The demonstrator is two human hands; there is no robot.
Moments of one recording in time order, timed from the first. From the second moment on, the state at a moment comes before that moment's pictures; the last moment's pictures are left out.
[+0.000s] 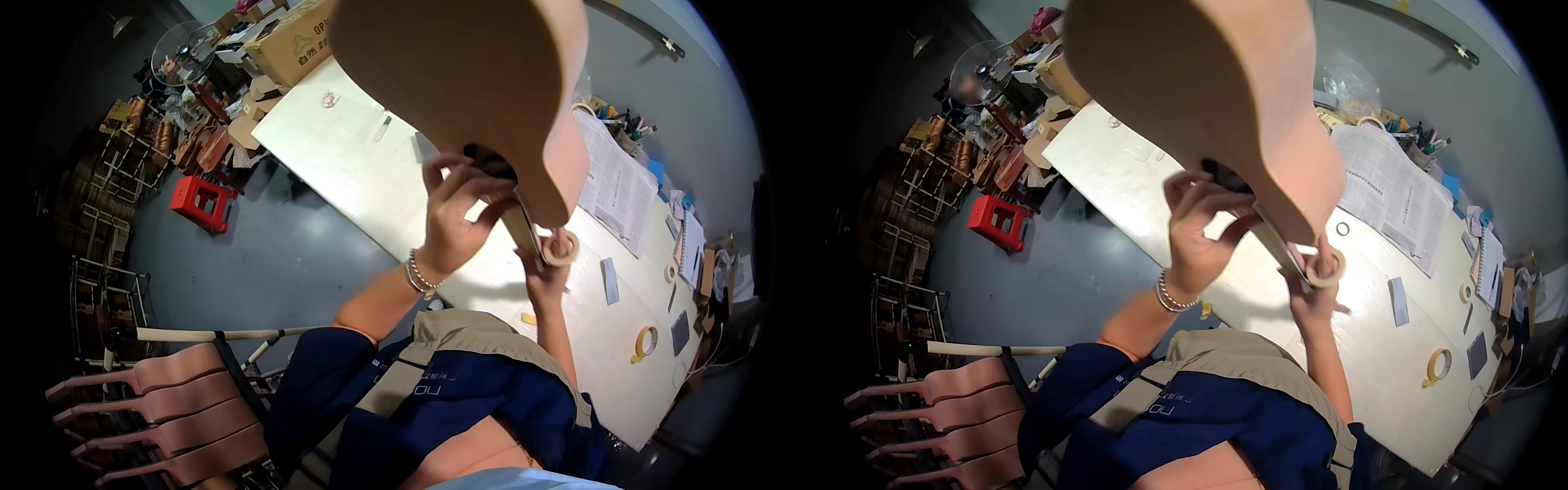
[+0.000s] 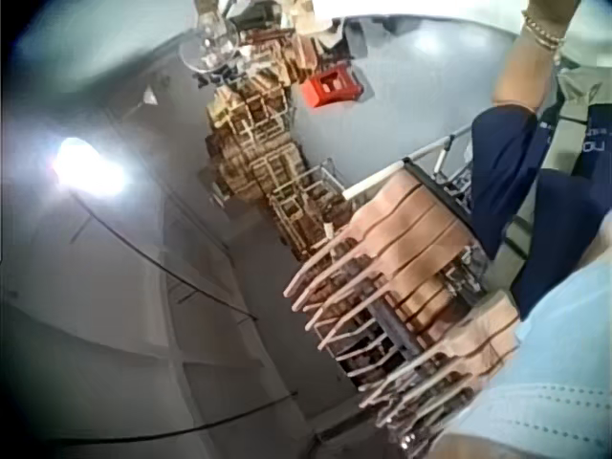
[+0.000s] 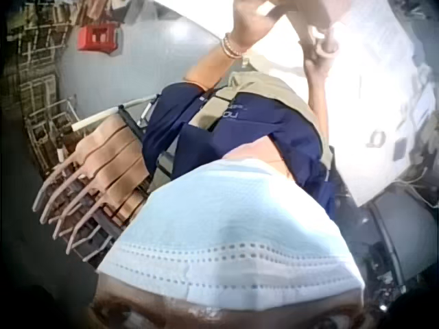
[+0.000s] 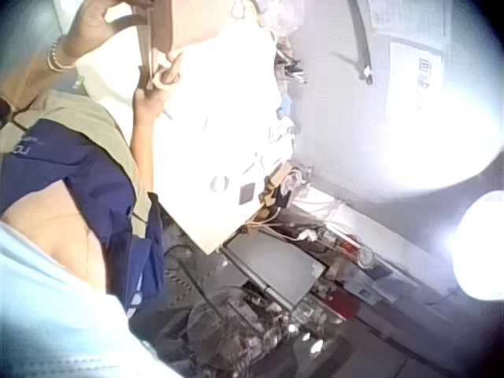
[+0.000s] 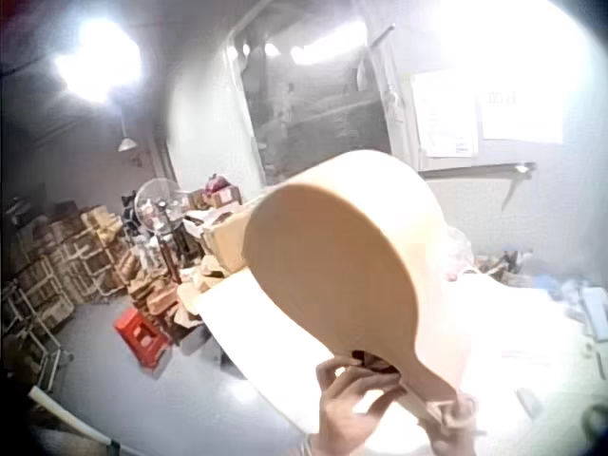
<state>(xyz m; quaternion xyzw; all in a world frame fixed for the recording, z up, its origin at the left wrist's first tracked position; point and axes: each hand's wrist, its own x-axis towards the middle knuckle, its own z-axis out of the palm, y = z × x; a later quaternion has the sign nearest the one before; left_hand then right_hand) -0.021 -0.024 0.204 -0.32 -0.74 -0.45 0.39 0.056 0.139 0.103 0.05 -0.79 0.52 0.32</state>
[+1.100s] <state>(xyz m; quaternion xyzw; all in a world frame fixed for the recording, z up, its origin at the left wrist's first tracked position) 0.007 0.000 -0.018 -0.18 -0.71 -0.66 -0.20 0.136 0.163 -0.006 -0.30 -0.71 0.47 0.44</state>
